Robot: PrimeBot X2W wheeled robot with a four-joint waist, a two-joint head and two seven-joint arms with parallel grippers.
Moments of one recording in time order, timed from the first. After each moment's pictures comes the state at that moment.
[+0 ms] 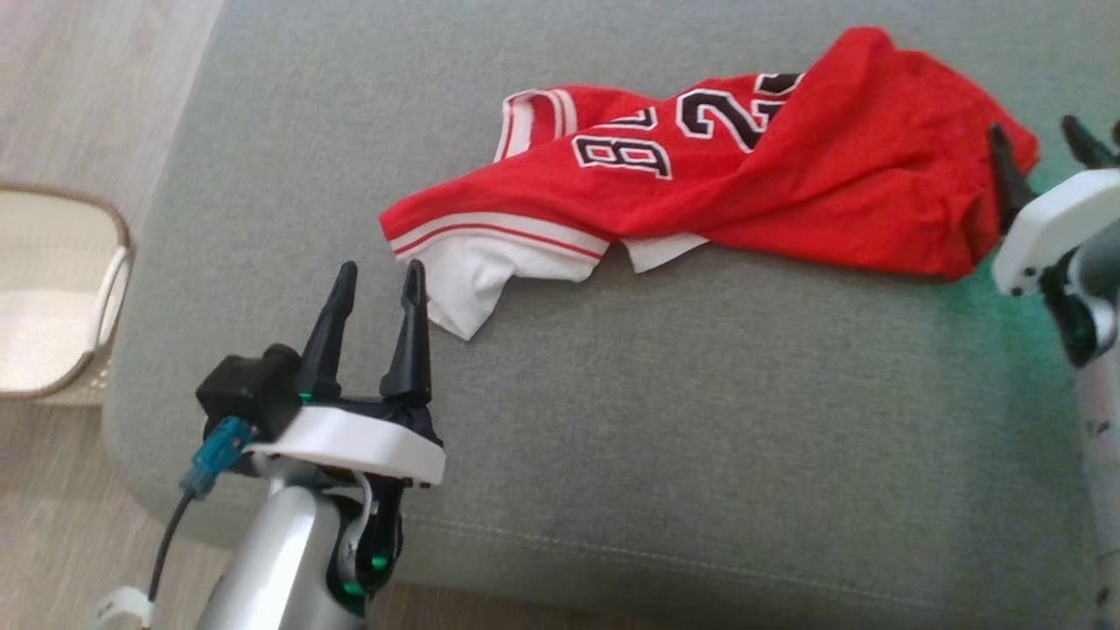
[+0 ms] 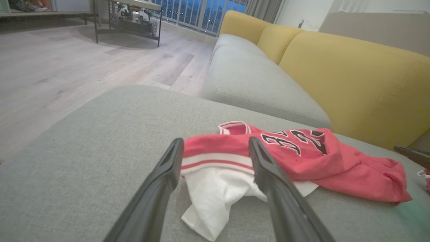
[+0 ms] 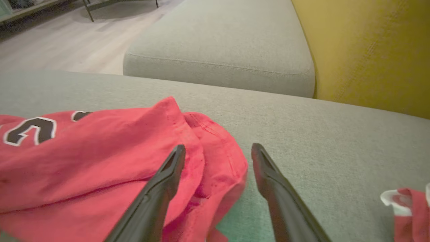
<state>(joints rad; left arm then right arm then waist) -0.19 0.08 -0.34 0.12 -0.43 0.06 -0.25 -0.66 -0.25 -0.13 0.63 0.10 0.13 0.08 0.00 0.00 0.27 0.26</state>
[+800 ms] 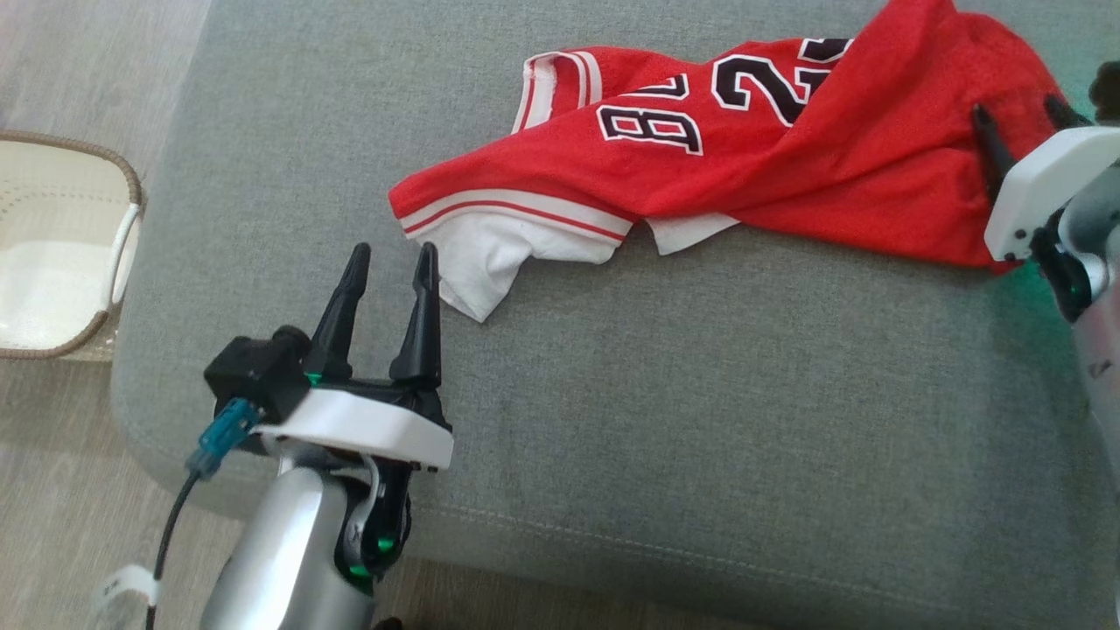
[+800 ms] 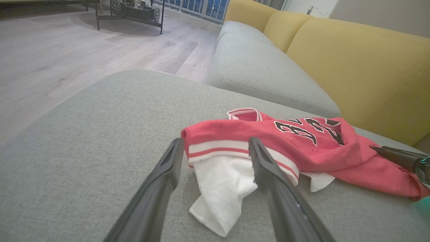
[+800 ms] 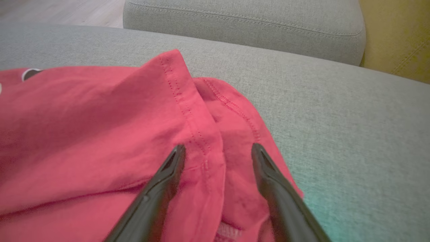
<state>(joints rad) -0.23 0.05 -0.32 0.16 -0.41 0.01 -0.25 -0.88 -0.32 0.05 0.98 0.17 0.13 0.01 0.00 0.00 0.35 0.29</state>
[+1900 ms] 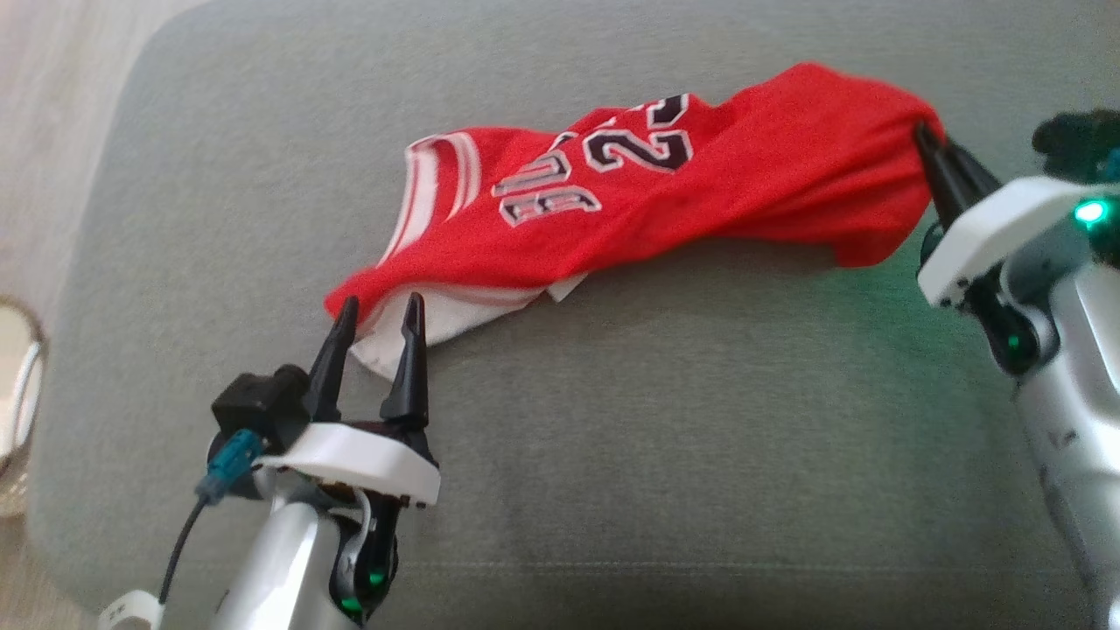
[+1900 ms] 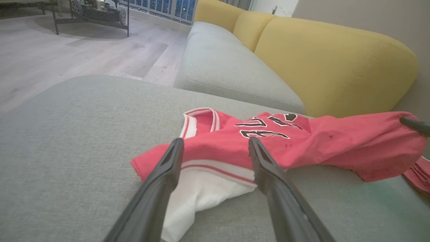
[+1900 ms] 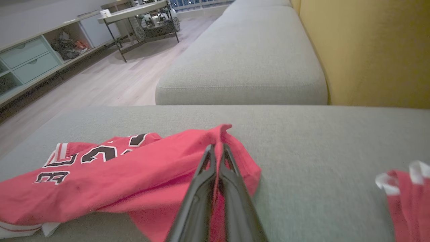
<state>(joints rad) -0.18 0.04 -0.29 0.23 -0.37 0.01 -0.25 -0.71 -0.31 0.21 0.71 0.50 0.13 -0.03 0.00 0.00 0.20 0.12</state>
